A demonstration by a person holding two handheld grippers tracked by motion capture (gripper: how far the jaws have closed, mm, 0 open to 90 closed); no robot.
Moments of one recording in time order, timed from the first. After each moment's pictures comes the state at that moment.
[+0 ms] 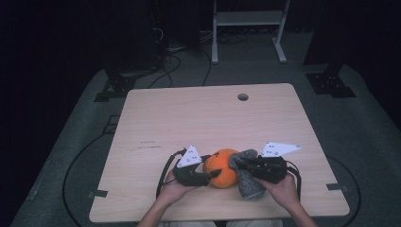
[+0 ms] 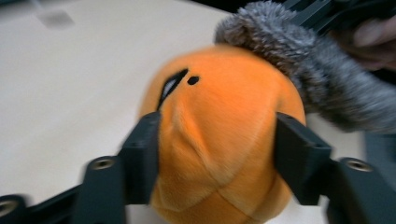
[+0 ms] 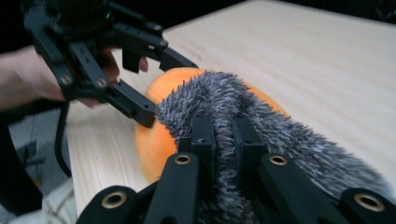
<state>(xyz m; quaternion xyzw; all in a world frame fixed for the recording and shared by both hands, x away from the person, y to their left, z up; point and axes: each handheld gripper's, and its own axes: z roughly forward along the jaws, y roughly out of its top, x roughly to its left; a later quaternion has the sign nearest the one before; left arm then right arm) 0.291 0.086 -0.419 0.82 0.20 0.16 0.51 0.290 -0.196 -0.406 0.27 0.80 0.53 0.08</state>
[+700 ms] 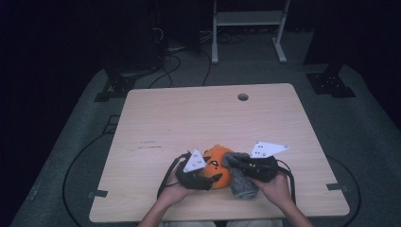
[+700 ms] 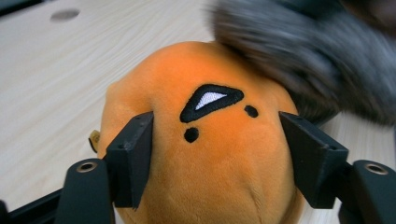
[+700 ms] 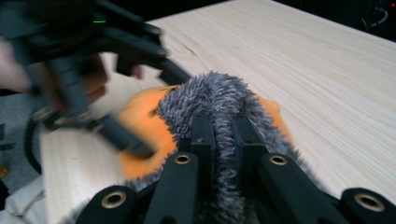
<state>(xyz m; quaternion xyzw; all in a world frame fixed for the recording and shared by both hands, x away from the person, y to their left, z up) 0.287 0.075 -0.432 0.85 0.18 0.16 0.46 0.294 -0.172 -0.405 0.26 0.82 0.50 0.12</state>
